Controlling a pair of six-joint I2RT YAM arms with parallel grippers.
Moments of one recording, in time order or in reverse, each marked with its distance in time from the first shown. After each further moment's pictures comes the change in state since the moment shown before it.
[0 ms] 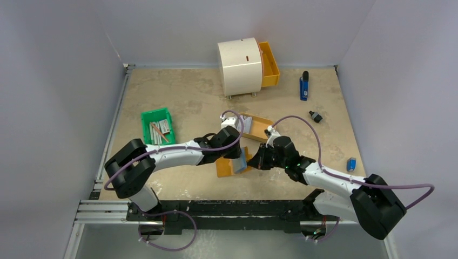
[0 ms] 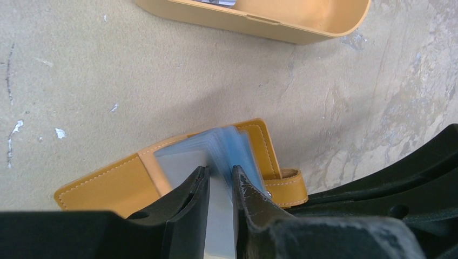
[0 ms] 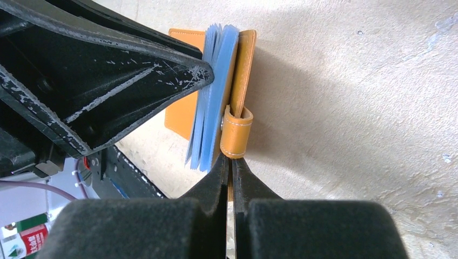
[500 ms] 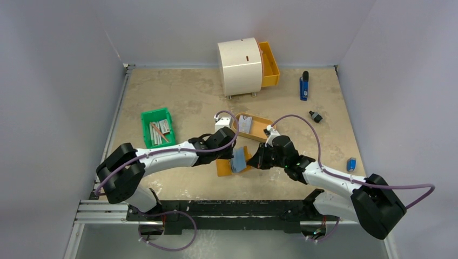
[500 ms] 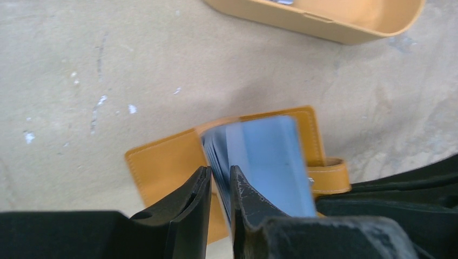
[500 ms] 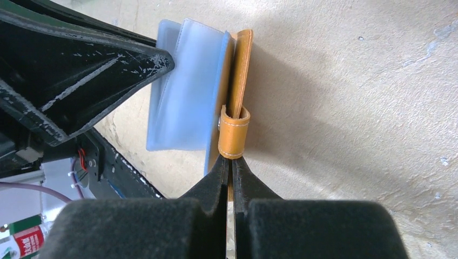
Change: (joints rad) left arm -0.003 -0.084 -0.013 -0.126 -0.100 0.008; right arm 0.010 0.001 0.020 -0.024 0.018 -0.012
